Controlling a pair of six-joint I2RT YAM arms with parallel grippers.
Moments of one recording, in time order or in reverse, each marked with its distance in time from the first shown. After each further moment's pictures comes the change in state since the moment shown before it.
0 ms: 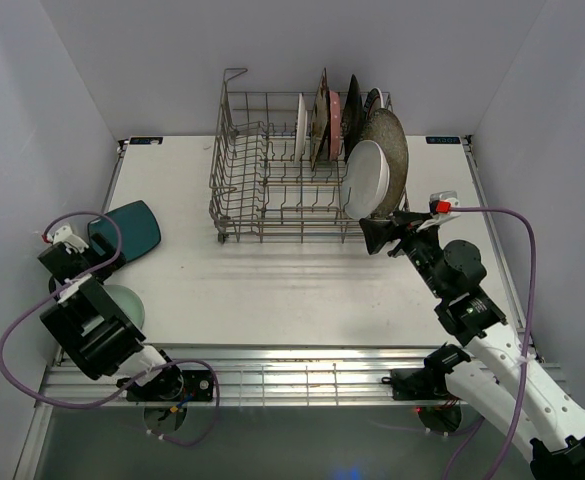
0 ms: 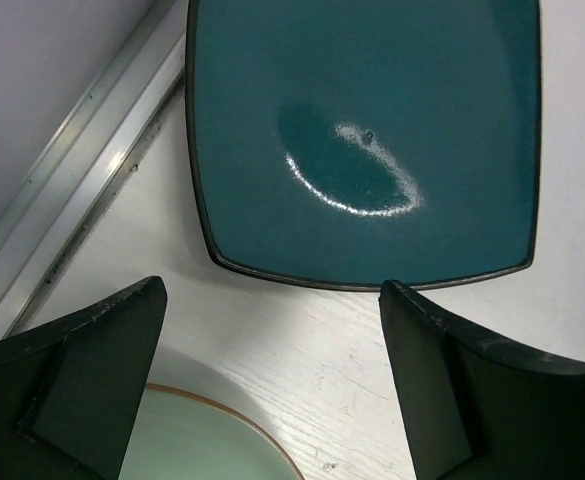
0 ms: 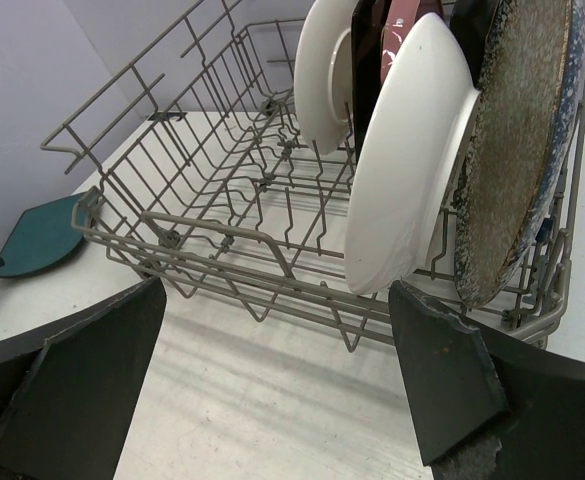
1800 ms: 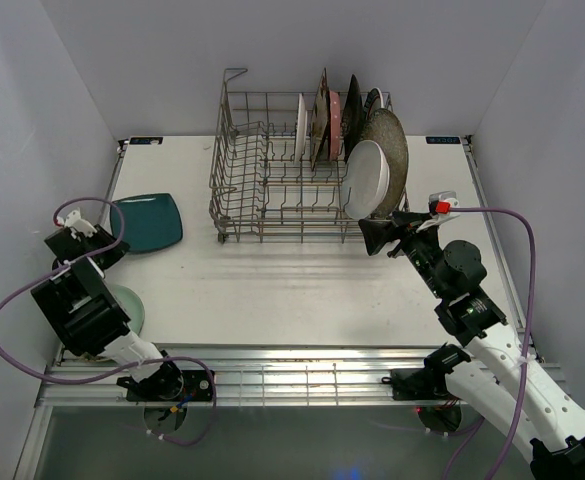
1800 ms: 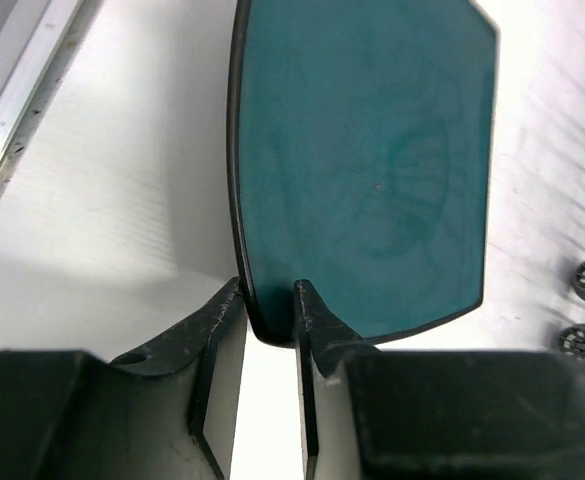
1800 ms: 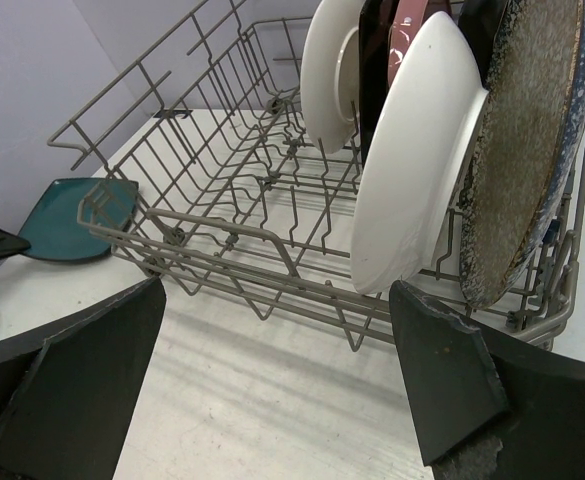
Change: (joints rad) left arm -0.084 0.190 0.121 0.036 0.152 -0.071; right arm 0.000 -0.004 0.000 0.001 -0.015 -0.001
